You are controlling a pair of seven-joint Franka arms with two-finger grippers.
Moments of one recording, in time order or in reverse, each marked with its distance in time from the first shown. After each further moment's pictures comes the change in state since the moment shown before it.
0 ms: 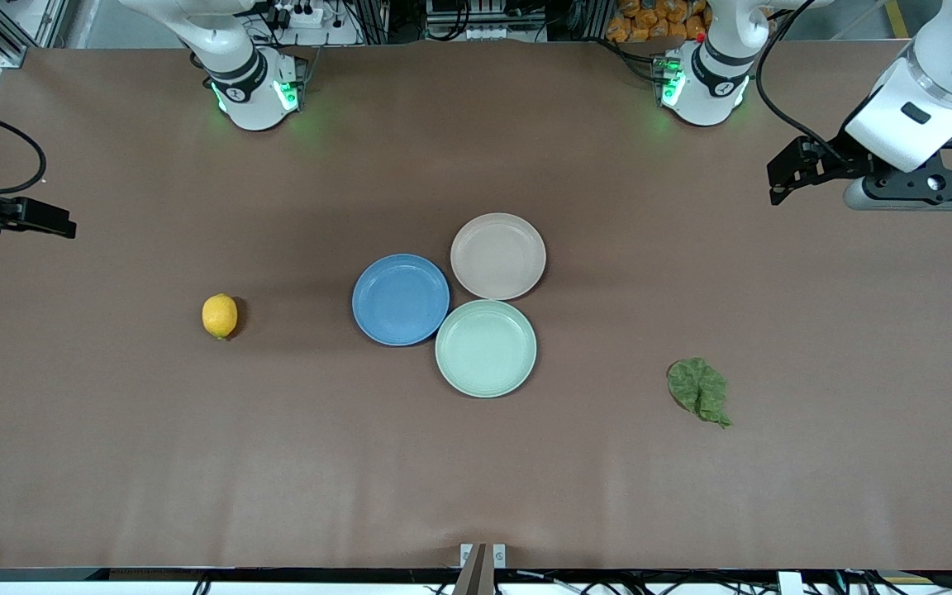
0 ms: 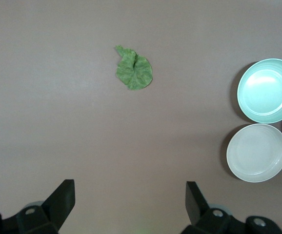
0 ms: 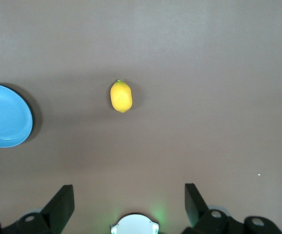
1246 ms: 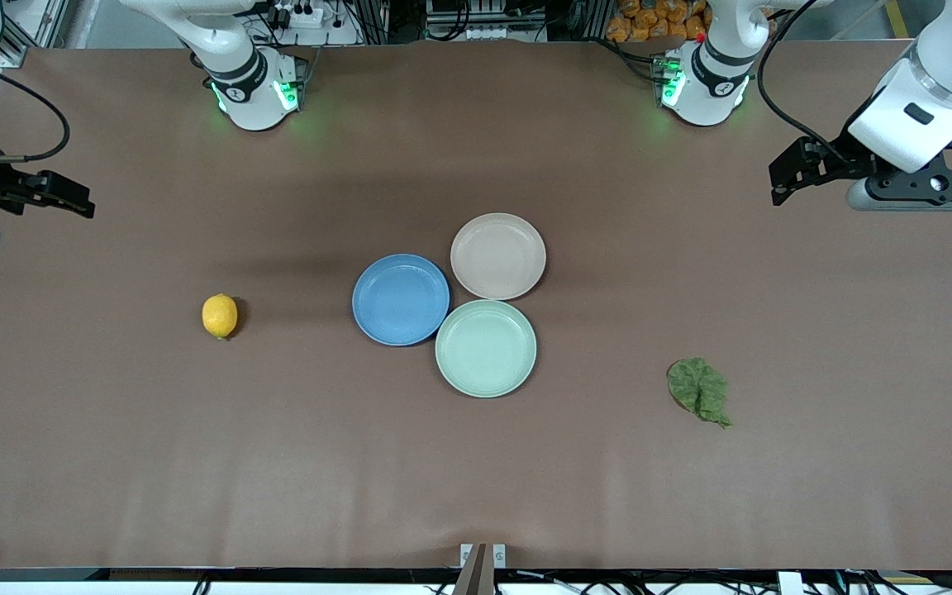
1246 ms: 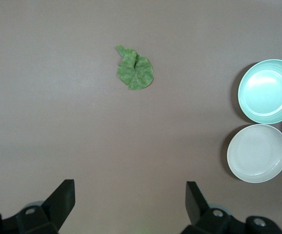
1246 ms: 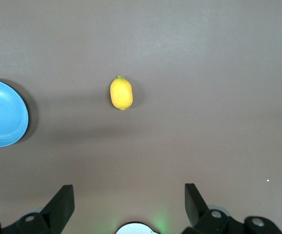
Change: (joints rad) left arm 0.004 0.000 0.000 0.000 0.000 0.000 0.000; right arm 0.000 -0.240 -0.001 -0.364 0.000 0.196 0.000
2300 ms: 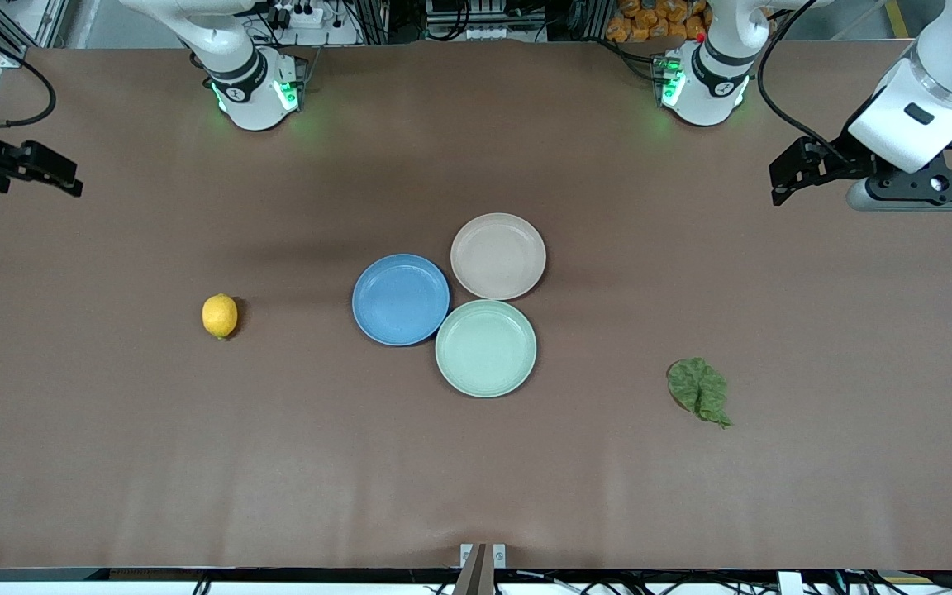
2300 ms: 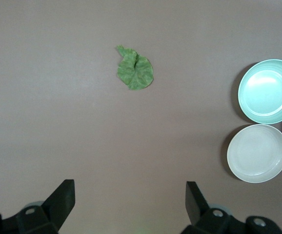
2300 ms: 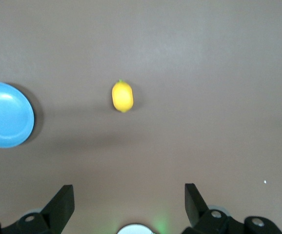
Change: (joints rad) left arm 0.000 0.000 0.000 0.000 0.000 0.000 0.000; right arm 0.000 -0.047 0.000 0.004 0.000 0.014 0.000
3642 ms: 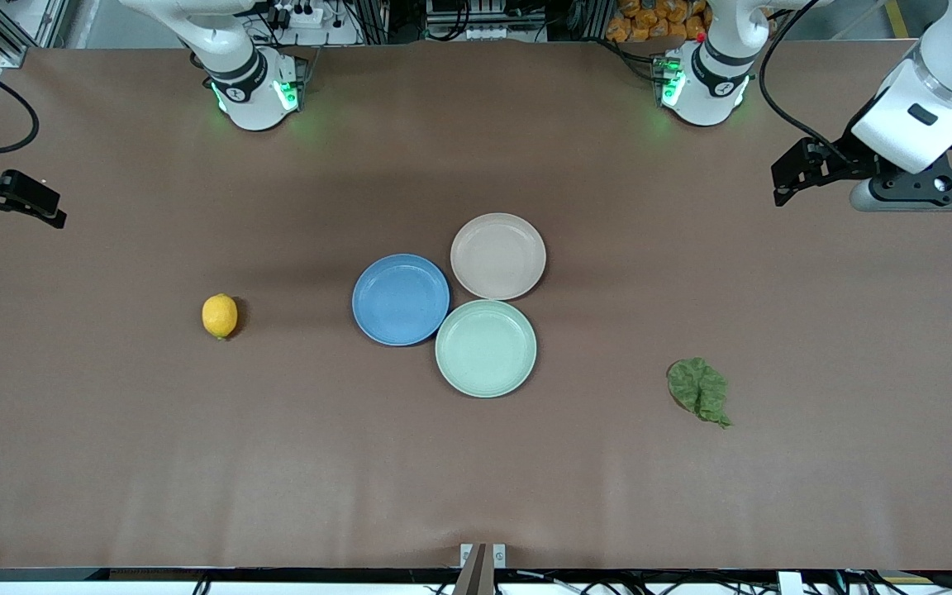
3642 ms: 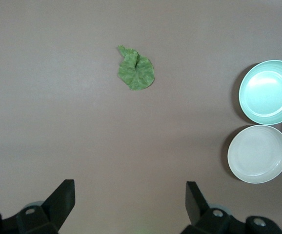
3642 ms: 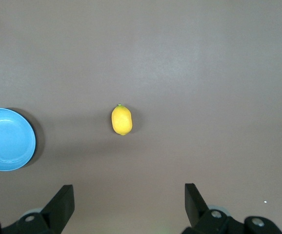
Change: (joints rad) left arm 0.004 0.000 0.001 0.000 0.000 0.000 0.000; right arm -0.002 0.083 -0.008 0.100 0.000 0.029 0.000
